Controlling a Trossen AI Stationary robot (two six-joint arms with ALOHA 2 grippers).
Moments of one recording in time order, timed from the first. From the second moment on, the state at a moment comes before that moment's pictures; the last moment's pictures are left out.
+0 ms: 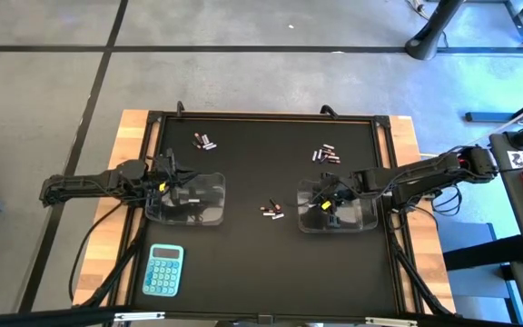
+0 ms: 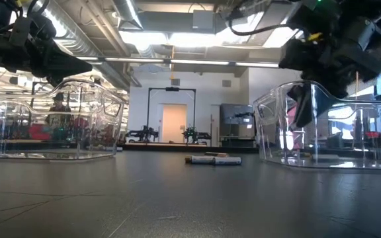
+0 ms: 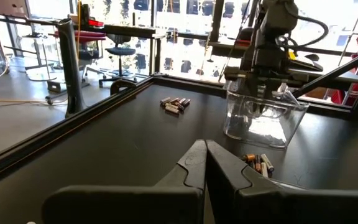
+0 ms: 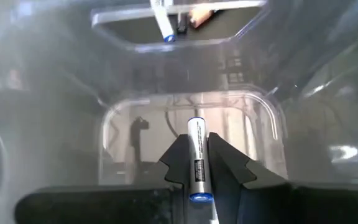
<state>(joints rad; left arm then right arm) 0.07 0.03 0.06 -0.09 -0.23 -0.10 0.07 1.24 0.63 -0.34 -0.04 0.14</state>
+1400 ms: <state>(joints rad) 0.07 0.03 0.06 -0.09 -0.23 -0.10 0.07 1.38 0.63 -0.47 0.10 0.93</state>
